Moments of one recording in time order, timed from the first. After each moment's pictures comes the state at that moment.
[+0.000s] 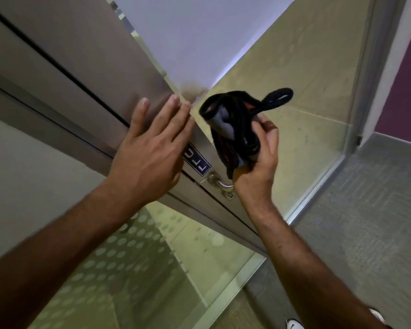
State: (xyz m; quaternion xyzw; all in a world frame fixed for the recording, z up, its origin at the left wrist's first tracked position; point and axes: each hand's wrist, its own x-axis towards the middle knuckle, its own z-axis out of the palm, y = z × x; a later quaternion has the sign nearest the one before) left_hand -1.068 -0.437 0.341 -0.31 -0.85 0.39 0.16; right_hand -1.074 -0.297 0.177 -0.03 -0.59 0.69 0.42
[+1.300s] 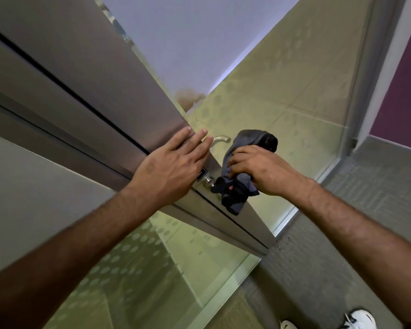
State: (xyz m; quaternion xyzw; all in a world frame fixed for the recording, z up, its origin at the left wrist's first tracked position) left_hand -1.096 -0.435 0.292 -0.40 -0.79 0.45 0.10; right_hand -1.112 -0.218 0.156 0.33 -0.91 0.21 0.10
